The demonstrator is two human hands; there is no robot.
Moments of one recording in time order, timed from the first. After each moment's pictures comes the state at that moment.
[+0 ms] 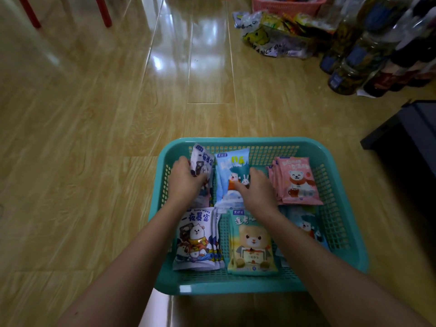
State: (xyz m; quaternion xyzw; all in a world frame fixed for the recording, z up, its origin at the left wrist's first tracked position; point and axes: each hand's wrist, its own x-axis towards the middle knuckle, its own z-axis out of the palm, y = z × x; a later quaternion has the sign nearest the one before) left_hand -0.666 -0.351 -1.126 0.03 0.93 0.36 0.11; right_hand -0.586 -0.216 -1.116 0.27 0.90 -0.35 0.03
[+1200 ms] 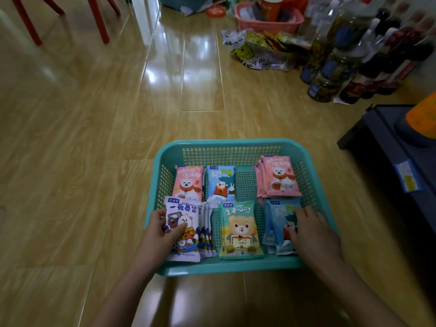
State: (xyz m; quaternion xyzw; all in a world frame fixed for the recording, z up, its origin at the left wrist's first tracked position) left_hand -0.551 -0.426 -1.094 -0.08 0.77 0.58 0.26; right_hand -0.444 -0.160 -1.092 0.28 0.95 -0.05 0.11
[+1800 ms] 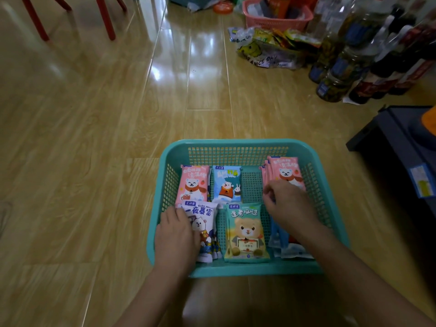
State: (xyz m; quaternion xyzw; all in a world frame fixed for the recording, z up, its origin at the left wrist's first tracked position) left_hand -0.545 -0.401 -1.111 0.13 0.98 0.07 0.09; right_hand -0.518 -0.182 -1.065 0.20 0.96 -0.20 0.05
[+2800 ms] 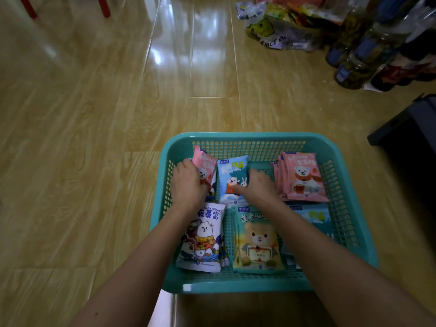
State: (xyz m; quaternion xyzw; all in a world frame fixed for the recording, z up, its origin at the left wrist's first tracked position) left_hand -0.654 -0.355 -1.136 0.08 0.97 0.19 0.10; right_hand -0.603 -0.212 -1.133 0.29 0.89 -0.31 0.17
